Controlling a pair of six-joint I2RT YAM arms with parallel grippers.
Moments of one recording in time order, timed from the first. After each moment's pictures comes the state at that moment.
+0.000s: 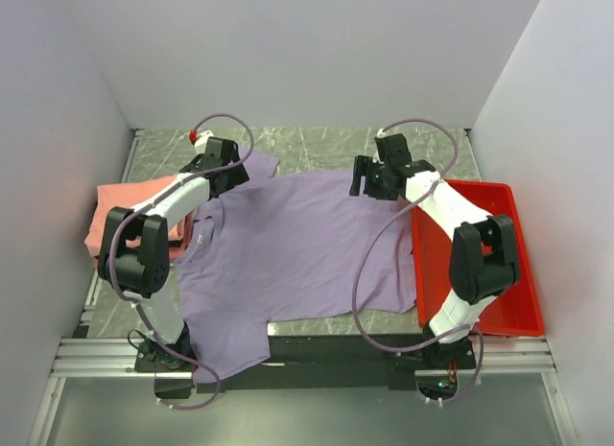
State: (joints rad) left arm -0.26 1.75 1.26 -0.31 -0.38 -0.62; right arm 0.29 1.68 1.29 -0.49 -0.06 0.37
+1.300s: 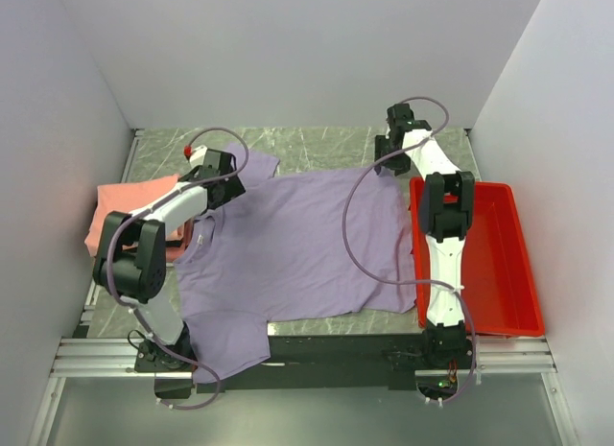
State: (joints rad) left arm -0.26 1.73 1.16 -0.34 -0.39 -0.70; right arm 0.10 2.38 2.11 -0.85 0.05 0.15
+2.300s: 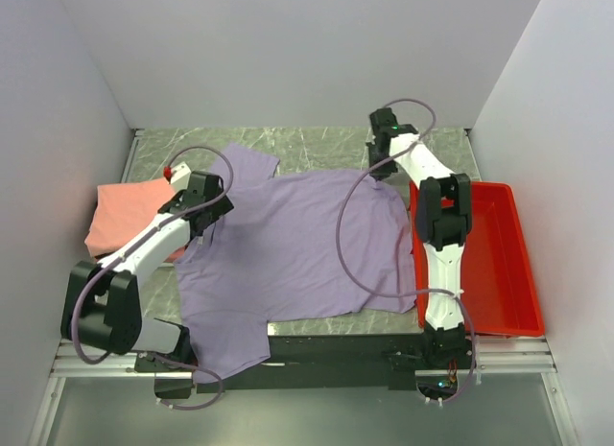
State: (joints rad) left arm -0.27 1.39 0.89 -0.36 -0.45 -0.79; right arm 0.19 2.27 1.97 -0.83 0.12 0.17
